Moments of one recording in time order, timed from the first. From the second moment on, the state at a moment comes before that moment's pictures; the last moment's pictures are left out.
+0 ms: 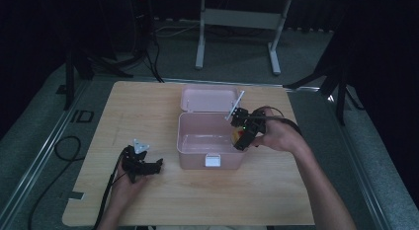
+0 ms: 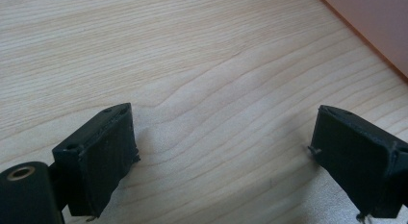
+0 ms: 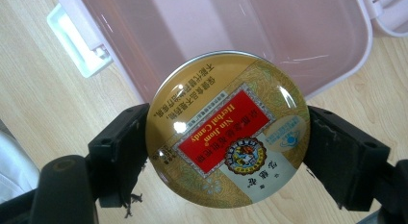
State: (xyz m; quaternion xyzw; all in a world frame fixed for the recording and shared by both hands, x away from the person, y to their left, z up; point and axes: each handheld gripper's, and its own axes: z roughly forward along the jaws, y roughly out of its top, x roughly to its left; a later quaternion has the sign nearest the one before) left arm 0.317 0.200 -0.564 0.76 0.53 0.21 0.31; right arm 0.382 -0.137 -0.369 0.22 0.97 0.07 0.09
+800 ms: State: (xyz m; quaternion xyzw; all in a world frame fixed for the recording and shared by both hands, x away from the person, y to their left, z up) left arm 0.317 0.200 -0.564 0.76 0.53 0.21 0.31; right arm 0.385 -0.120 -0.376 0.21 0.97 0.06 0.08
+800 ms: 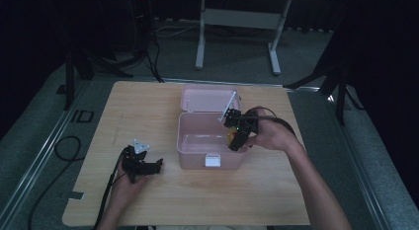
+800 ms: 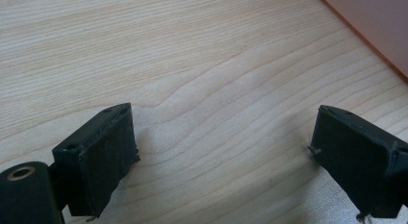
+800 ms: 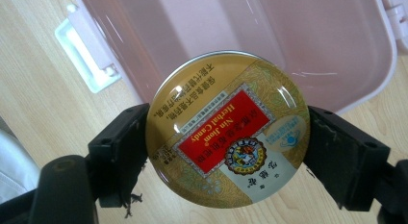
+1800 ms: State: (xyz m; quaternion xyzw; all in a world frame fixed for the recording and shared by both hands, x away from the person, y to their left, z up) left arm 0.317 0.200 -0.564 0.76 0.53 0.21 0.31; right arm 0.391 -0.111 -0.366 0.20 0.97 0.06 0.09
